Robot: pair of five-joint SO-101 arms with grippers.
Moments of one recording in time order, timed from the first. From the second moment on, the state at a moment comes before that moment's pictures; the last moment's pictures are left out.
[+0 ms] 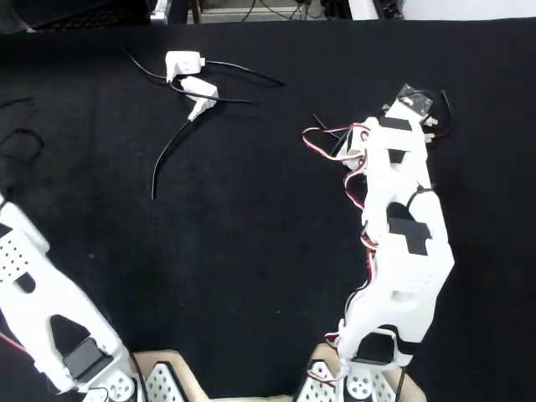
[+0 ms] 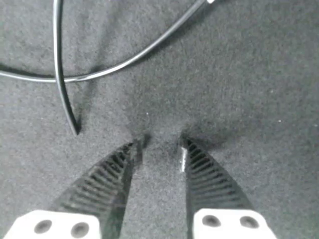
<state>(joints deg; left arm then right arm) -45.7 63.8 -93.3 99.9 -39.3 7.6 28.5 0.3 58.1 -28.3</state>
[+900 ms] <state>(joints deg) -9.3 10.0 -13.9 98.5 -28.4 7.6 28.5 0.3 58.1 -28.3</state>
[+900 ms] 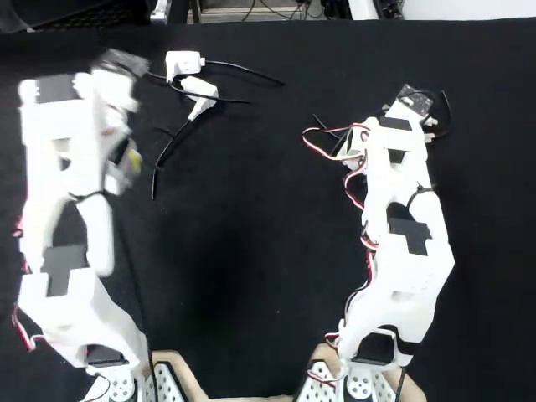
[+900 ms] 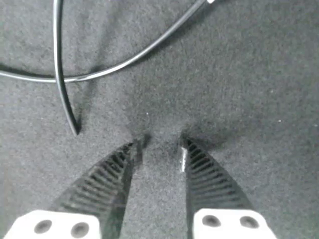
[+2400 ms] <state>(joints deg) 11.5 8.7 29.7 46.1 -14.5 7.6 28.5 0.3 58.1 -28.3</state>
